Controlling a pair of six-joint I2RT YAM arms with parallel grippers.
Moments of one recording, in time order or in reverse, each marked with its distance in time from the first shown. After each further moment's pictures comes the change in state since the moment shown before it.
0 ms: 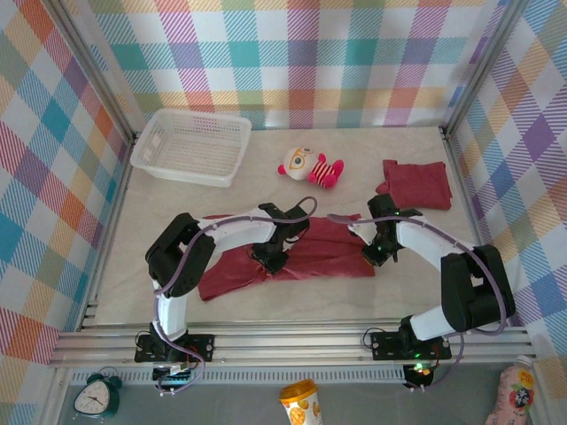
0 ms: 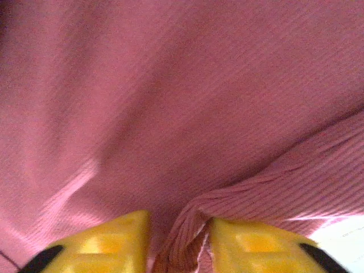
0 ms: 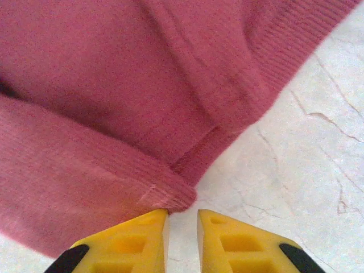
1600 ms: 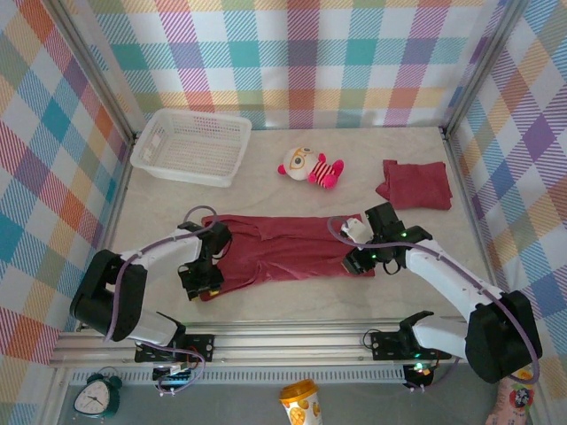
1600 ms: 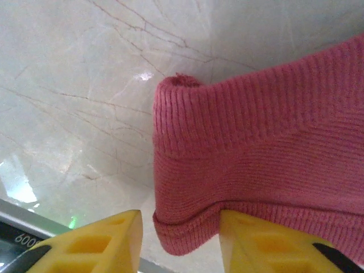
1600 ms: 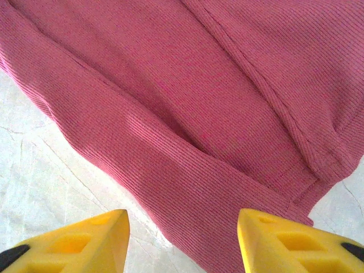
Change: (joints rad) left arm 0.391 -0.492 -0.604 -0.033 0.056 -0.706; right arm 0.147 -0.305 -0.098 0.054 -0.235 0.185
